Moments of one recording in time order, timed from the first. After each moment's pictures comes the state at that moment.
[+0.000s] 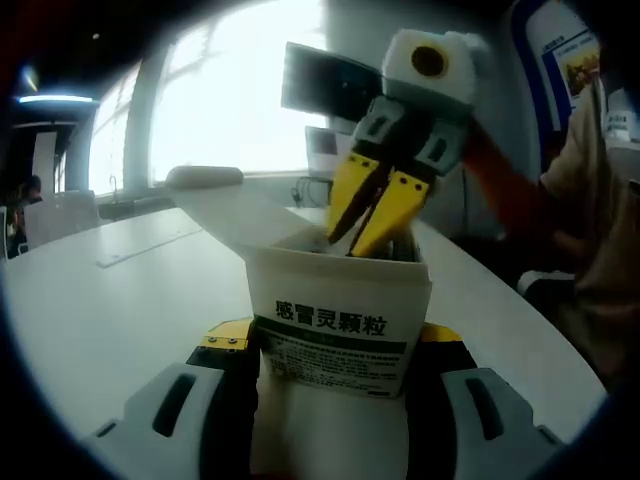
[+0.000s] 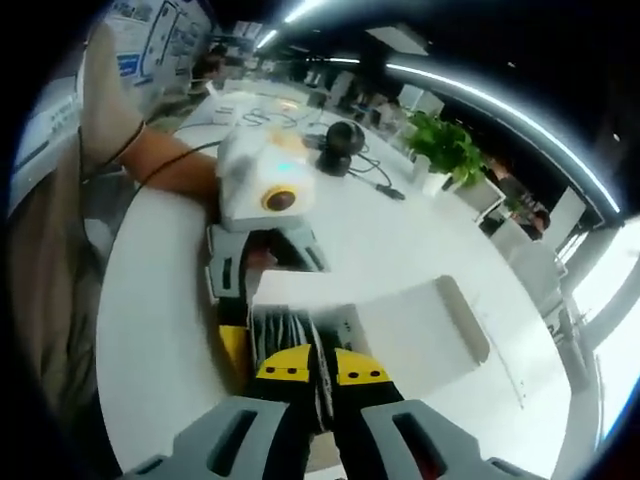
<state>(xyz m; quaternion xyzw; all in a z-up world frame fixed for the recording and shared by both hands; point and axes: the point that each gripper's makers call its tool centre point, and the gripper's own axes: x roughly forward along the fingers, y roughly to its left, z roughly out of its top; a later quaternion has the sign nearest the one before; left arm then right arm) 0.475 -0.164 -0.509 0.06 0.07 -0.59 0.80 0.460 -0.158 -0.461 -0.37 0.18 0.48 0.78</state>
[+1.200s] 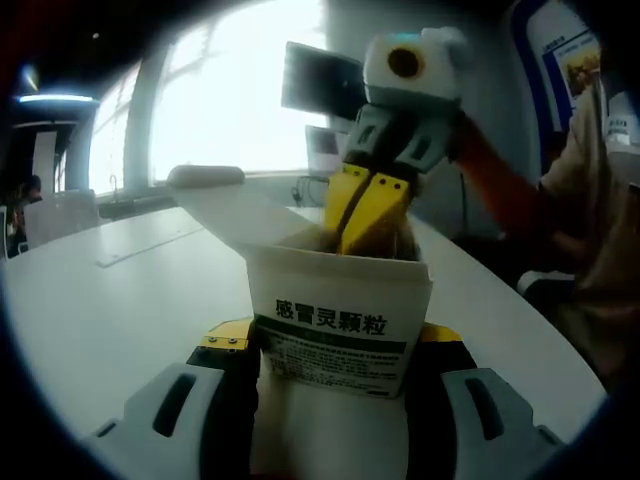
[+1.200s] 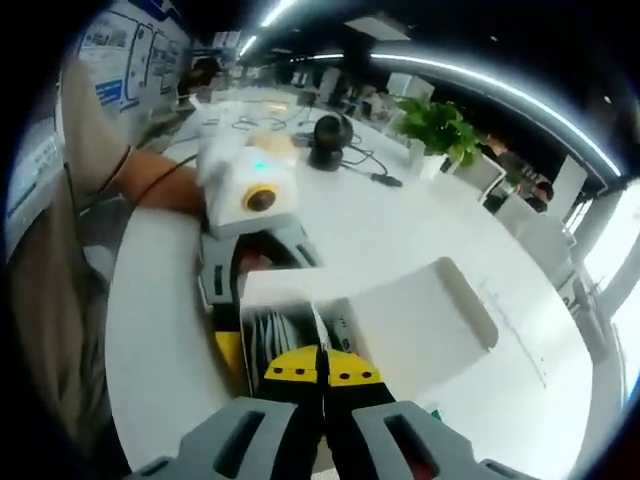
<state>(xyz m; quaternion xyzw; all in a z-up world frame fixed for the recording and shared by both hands) 0.474 -0.162 -0.510 0.06 0.07 -0.59 0.80 0.469 -0.161 -0.461 -0.30 0.22 0.48 0.80</state>
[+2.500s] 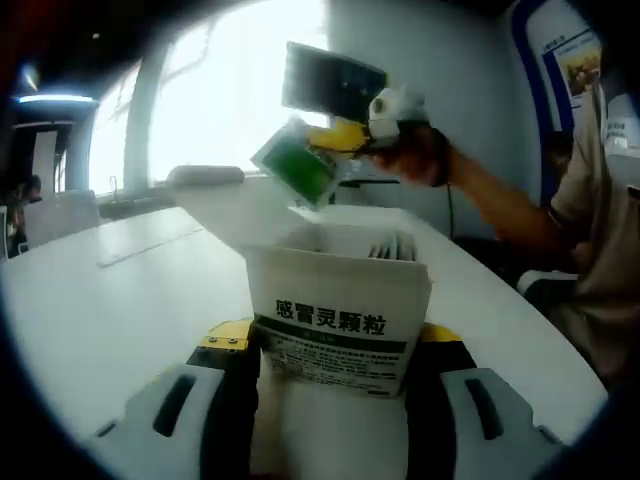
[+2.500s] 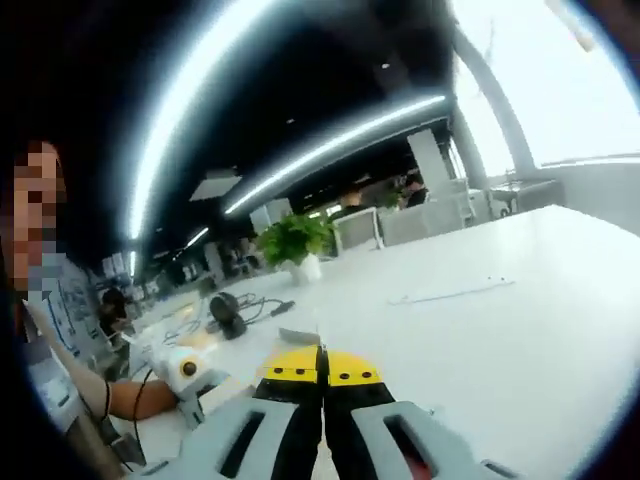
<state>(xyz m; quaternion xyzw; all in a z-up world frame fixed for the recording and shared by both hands) 0.475 -0.164 -0.509 0.06 0.07 -0.59 0.80 0.523 -0.287 -0.408 0.16 0.13 0.30 0.93</state>
